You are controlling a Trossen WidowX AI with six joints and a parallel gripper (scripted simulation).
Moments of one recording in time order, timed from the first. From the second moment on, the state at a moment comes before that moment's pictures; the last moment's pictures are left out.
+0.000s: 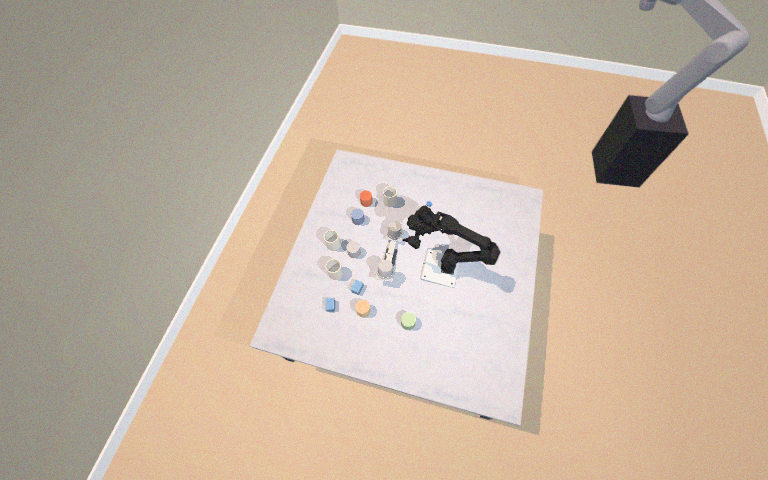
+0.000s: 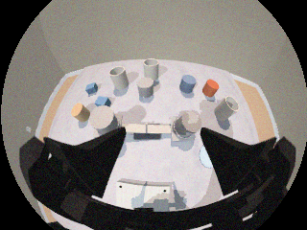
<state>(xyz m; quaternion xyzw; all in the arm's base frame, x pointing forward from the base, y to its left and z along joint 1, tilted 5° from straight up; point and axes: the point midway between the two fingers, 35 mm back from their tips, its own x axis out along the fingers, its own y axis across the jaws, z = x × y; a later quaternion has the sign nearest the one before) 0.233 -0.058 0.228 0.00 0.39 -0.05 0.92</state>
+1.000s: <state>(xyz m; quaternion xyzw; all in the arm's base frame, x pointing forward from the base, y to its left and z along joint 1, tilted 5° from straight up) 0.256 -0.068 0.217 0.22 0.50 -0.19 0.81</state>
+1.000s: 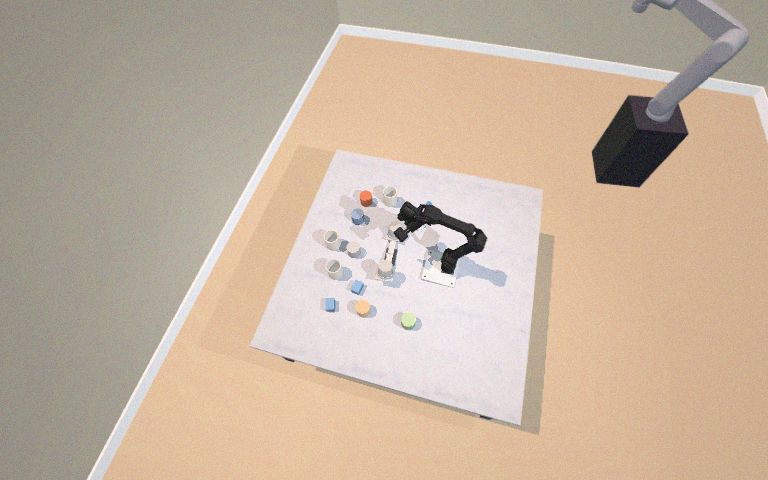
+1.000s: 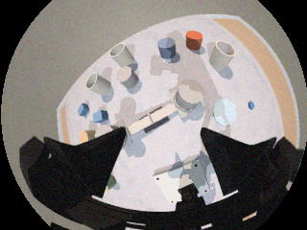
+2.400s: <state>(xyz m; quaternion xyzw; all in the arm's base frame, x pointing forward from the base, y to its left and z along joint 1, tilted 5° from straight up) 0.317 -0.165 0.127 0.50 0.49 -0.52 0.49</state>
